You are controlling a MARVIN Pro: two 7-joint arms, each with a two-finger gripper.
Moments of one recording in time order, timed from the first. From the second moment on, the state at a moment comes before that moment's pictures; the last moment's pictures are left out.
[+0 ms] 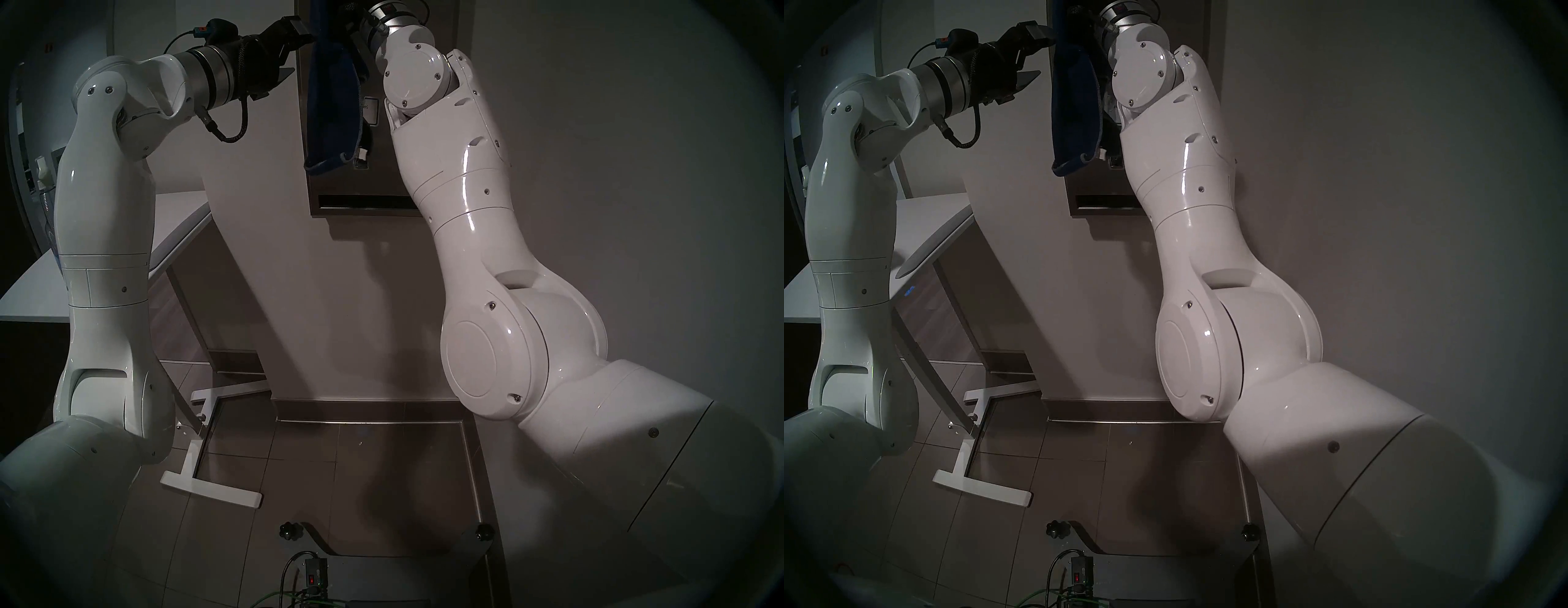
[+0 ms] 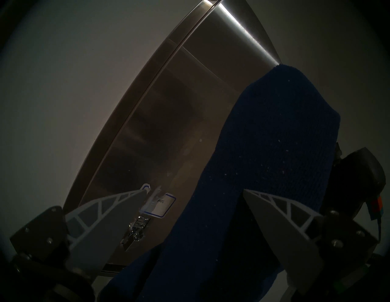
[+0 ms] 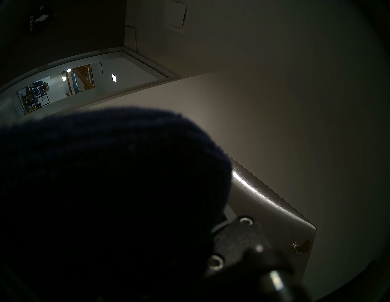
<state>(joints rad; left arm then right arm) 0.67 -1.19 -1.60 -1.76 -1.54 0.88 0.46 -0.34 -1.97 1.59 -1.01 -1.02 -0.31 0.13</state>
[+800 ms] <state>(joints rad) 0.69 -1.15 -1.74 -1.79 -1.73 0.96 0.50 -0.41 -2.00 1.56 -1.08 -0.97 -0.28 0.25</state>
